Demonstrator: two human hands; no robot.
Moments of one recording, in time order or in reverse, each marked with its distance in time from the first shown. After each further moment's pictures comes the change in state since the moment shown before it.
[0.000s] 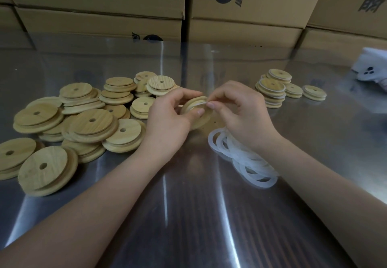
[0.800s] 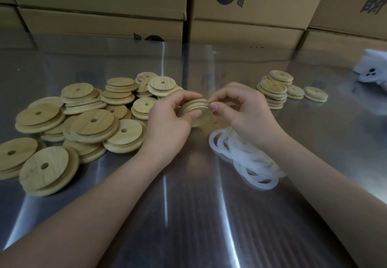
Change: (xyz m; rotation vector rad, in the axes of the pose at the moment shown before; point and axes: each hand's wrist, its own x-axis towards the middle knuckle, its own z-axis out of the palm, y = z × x) left_hand 0.000 -0.005 -0.001 0.035 0.011 0.039; right_hand 0.004 0.001 -0.004 0.175 -0.119 0.236
